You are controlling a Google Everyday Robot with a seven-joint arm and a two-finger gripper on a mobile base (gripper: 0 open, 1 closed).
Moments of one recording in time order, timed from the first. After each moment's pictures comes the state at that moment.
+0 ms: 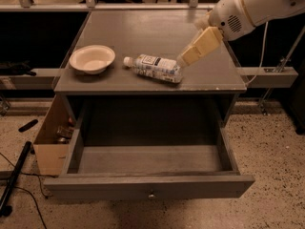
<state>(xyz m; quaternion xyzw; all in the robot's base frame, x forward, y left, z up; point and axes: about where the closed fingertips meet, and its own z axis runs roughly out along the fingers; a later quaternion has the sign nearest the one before) 0.601 -0.089 0.972 -0.52 0.74 0.21 0.36</state>
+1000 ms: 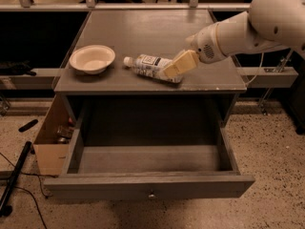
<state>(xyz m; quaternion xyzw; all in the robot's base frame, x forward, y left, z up) 0.642 -0.068 0.907 -0.45 0.76 0.21 0.41</state>
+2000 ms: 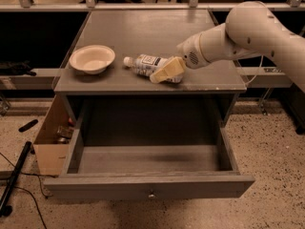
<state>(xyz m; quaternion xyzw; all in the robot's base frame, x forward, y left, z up) 0.675 -0.046 0.866 -0.45 0.77 0.21 0.40</state>
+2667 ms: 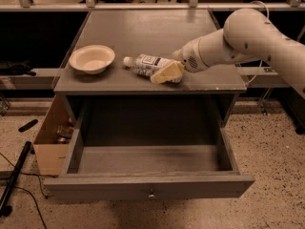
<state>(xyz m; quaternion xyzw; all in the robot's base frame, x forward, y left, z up) 0.677 -0.045 0.850 -0.44 0.77 0.21 0.40</state>
